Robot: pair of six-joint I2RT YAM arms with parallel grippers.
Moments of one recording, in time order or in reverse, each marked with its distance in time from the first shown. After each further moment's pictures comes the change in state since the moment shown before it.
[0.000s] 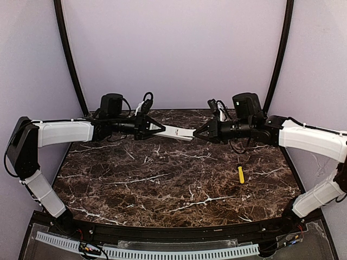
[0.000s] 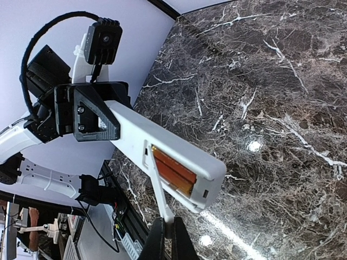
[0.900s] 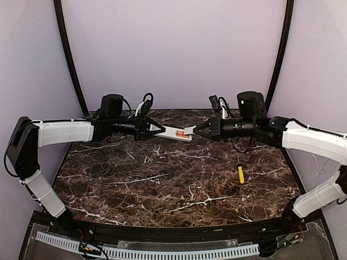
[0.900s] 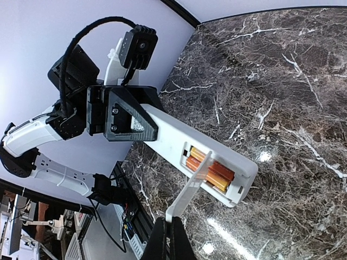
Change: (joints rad) left arm 0.000 0.002 -0.002 -0.016 -0.023 0.026; right arm 0.002 -0.041 -0.020 0.072 -0.051 0.002
